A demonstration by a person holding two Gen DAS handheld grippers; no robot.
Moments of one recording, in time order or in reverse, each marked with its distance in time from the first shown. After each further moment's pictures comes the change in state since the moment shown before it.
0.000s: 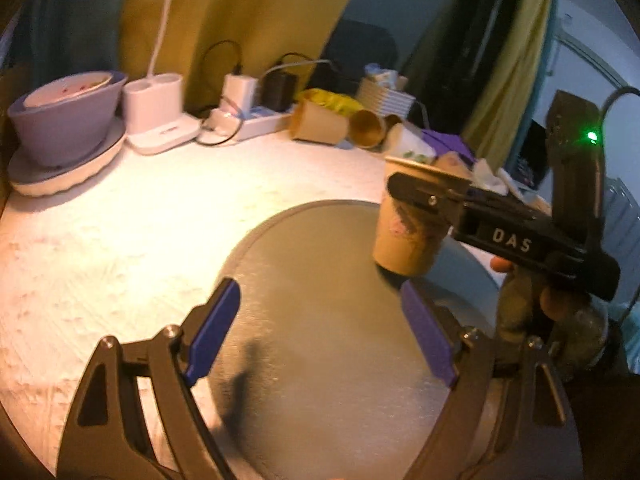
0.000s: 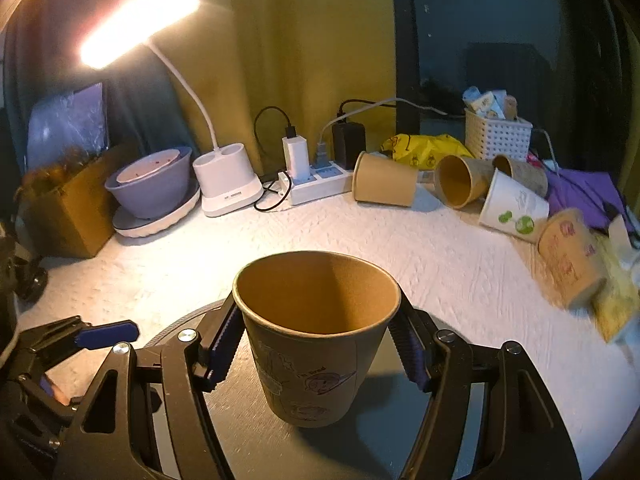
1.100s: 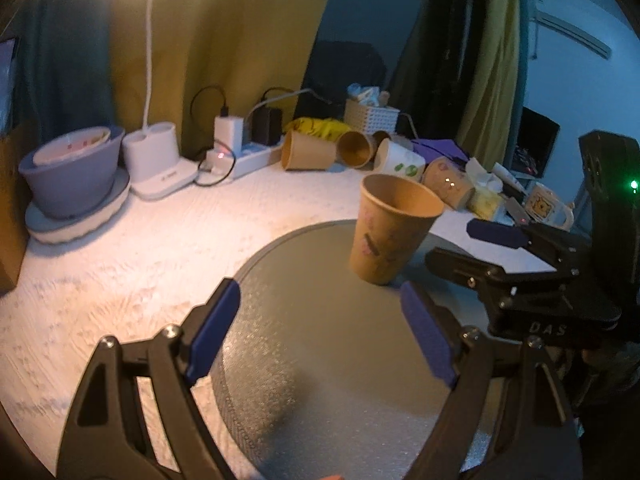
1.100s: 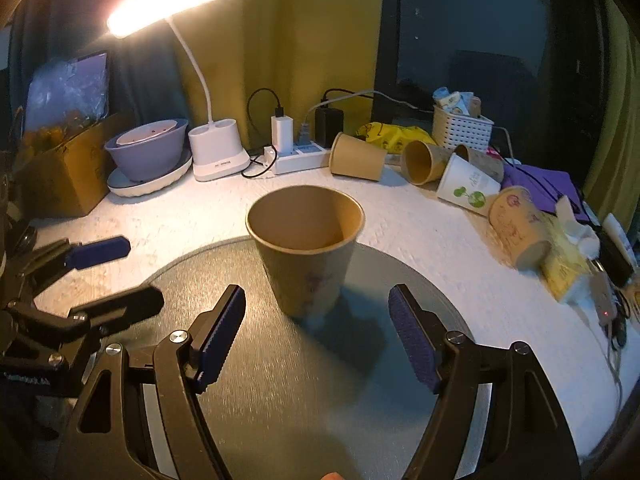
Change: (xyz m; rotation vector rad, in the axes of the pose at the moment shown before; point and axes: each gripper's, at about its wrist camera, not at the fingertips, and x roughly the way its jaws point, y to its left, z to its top) left arm -0.015 -0.029 -0.001 0.157 -0.115 0.049; right arm -0.057 0.011 -0.038 -0.041 0.035 -0.118
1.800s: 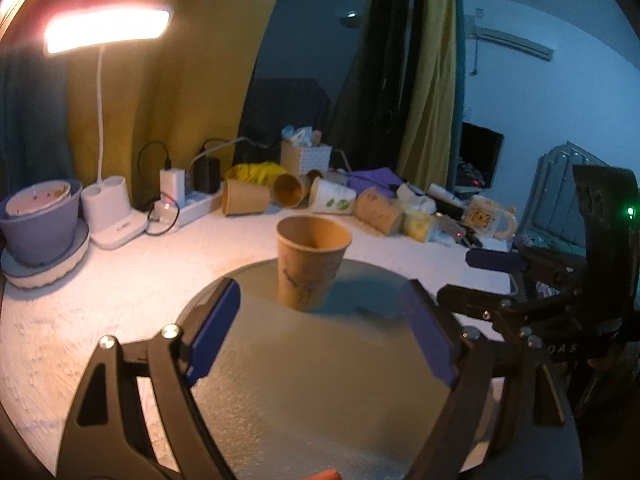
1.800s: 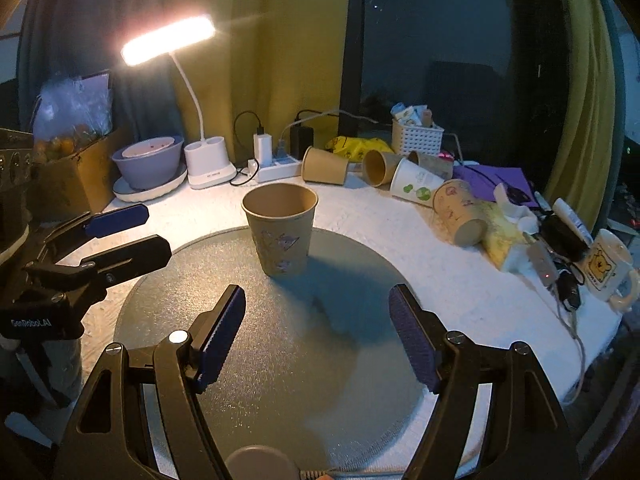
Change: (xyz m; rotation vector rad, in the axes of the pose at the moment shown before) left arm -0.042 -0.034 0.002 0.093 -0.148 -0.178; right arm -0.082 -0.011 -0.030 0.034 -0.067 -0.067
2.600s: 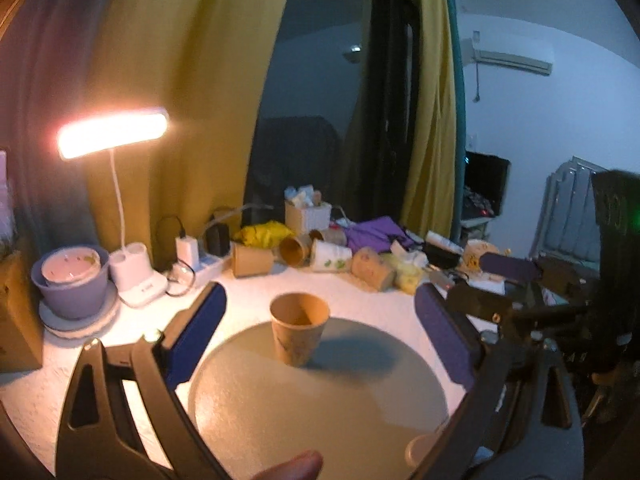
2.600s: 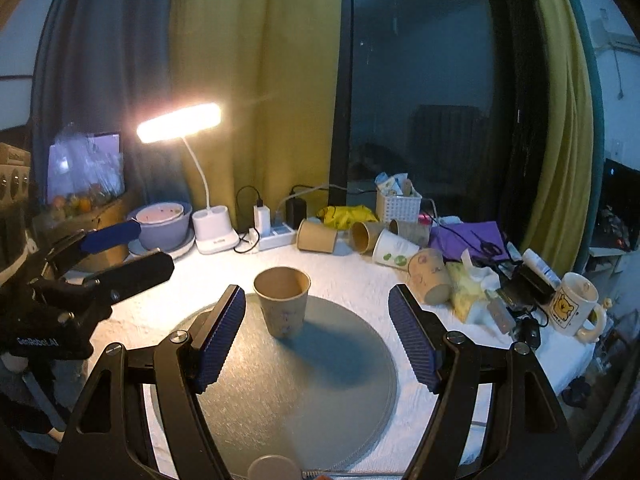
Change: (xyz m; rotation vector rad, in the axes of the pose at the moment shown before) left arm -0.054 -0.042 0.060 0.028 -0.125 0.083; right arm -0.077 -0.005 0.042 0.013 -0.173 -0.018
